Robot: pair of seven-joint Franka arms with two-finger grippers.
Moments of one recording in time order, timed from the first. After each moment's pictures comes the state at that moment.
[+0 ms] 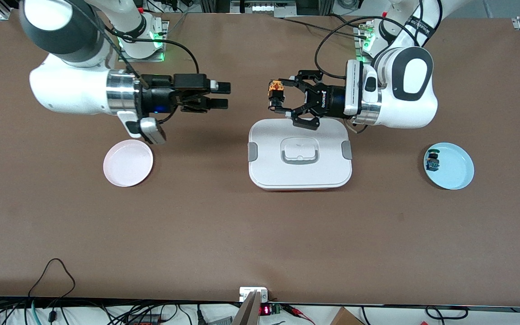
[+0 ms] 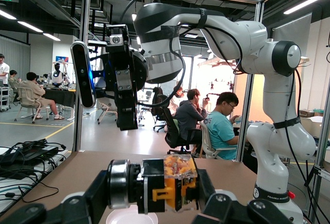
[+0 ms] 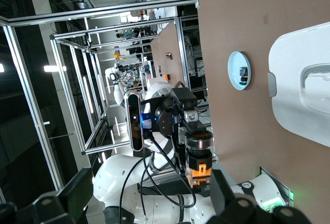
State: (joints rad) left arm 0.44 0.27 -0.90 -1.99 -1.63 1.97 2.11; right arm 0.46 0.19 -0.05 -1.74 1.54 1.93 -0.16
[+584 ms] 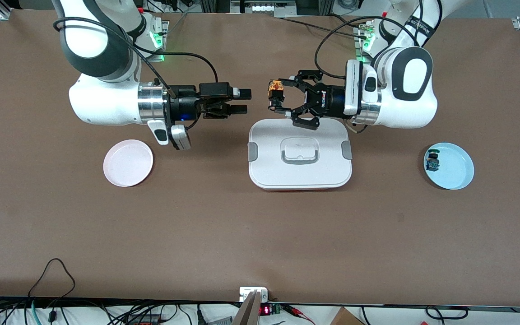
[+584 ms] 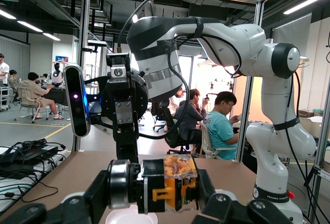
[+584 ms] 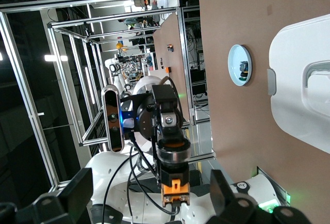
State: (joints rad) left arm 0.44 0.27 -0.90 -1.99 -1.63 1.97 2.11; right arm 0.50 0.26 -0.05 -1.74 1.59 1.94 -0.25
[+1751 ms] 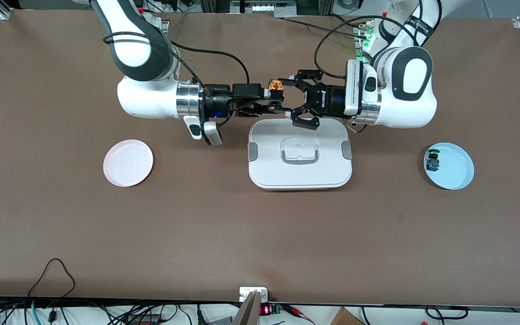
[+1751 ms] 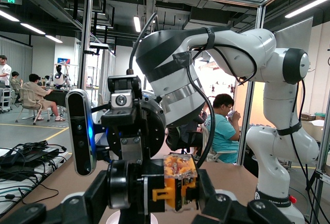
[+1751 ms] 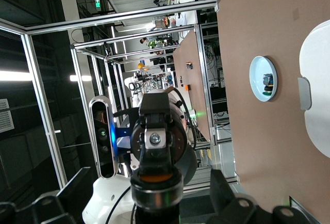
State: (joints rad) left arm 0.44 0.27 -0.91 -1.99 -1.65 1.97 2.11; right arm 0.64 0.30 -0.05 -1.76 1.83 2.11 -0.38
